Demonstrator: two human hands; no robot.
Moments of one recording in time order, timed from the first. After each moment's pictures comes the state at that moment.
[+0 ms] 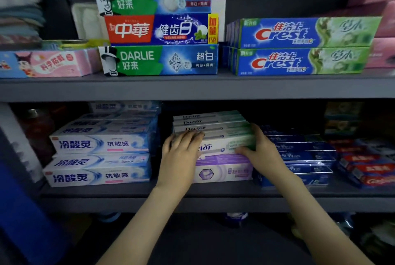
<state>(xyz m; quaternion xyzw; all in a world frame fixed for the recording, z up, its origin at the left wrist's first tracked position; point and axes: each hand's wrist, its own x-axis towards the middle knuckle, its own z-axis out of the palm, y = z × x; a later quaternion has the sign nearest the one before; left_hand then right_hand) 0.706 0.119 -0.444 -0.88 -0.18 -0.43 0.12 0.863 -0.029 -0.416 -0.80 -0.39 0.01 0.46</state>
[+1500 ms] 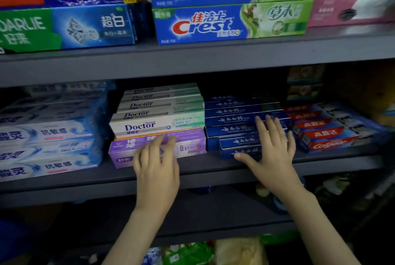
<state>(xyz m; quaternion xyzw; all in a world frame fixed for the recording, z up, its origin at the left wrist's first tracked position) 0.717 0.025 -0.481 -0.87 -0.27 -0.40 0.07 0.895 -0.147 -0.473 -0.86 -0.39 -0.17 0.28</state>
